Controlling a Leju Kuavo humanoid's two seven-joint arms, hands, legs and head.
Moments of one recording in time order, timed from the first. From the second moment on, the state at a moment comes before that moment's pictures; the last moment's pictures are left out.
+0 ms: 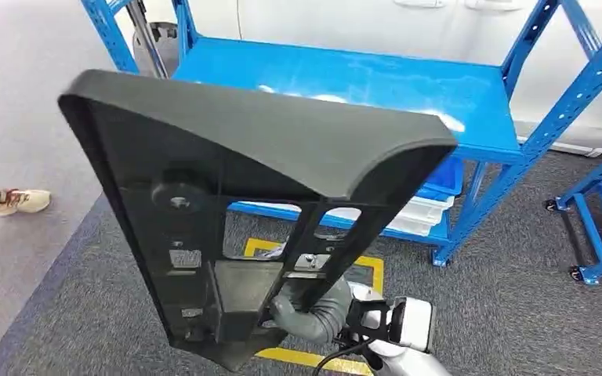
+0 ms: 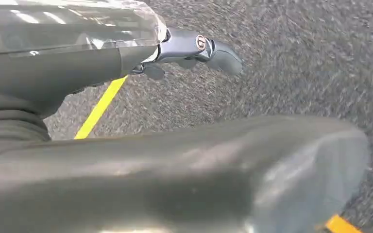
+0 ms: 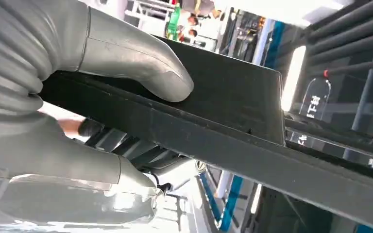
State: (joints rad) left arm -0.03 0.07 0.23 -0.20 0.22 0.25 -0.31; right arm -0.30 0.00 0.68 -1.68 -0.04 0.37 -0.70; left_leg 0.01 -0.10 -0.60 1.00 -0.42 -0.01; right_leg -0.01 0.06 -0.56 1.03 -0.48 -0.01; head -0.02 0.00
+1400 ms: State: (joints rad) left arm -0.03 0.08 0.22 -0.20 0.11 0.14 -0.26; right arm -0.27 0.01 0.68 -1.70 -0.03 0.40 -0.70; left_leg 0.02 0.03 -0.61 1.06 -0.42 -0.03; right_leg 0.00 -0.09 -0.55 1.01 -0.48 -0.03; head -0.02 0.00
